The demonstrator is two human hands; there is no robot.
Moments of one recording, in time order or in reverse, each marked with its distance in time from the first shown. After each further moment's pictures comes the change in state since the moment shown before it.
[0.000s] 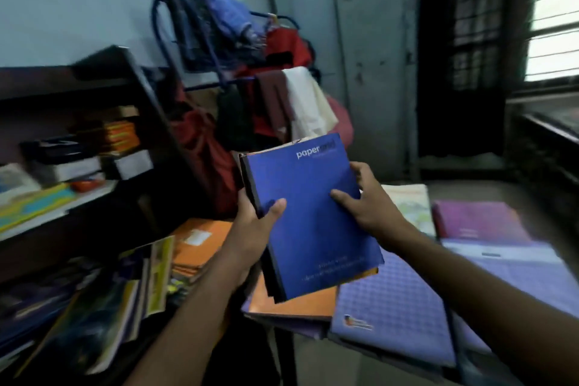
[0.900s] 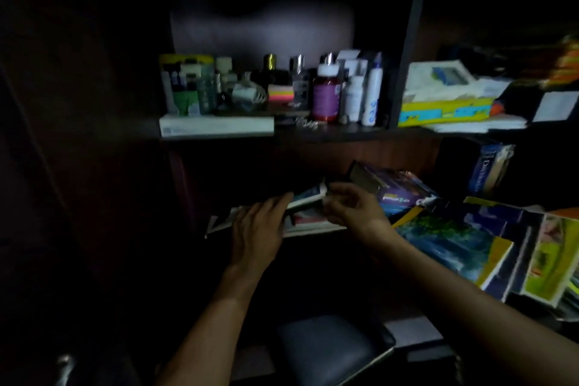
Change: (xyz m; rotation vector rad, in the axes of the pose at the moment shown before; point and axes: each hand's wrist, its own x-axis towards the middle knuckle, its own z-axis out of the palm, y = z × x) left_hand -0.274 -0.126 -0.522 1.516 0.792 -0.069; right_hand -0.153 -0.142 0.613 0.369 -0.895 0.108
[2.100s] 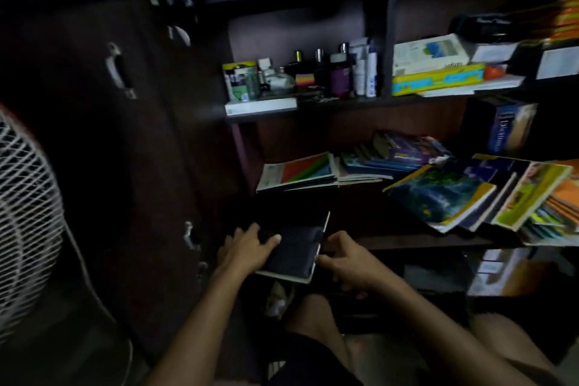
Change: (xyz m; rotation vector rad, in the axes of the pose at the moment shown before) left_hand -0.147 0.074 -0.159 0.140 -0.695 -0.838; right_hand -0.208 0.029 -0.025 -0.409 -0.513 0.133
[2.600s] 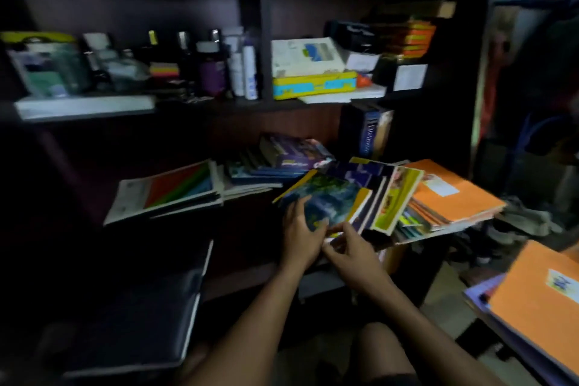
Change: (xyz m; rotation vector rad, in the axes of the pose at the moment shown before) left_hand 0.020 0.290 0.131 -0.801 -0.080 0.598; right_hand -0.009 0.096 -0.140 -0.134 0.612 0.092
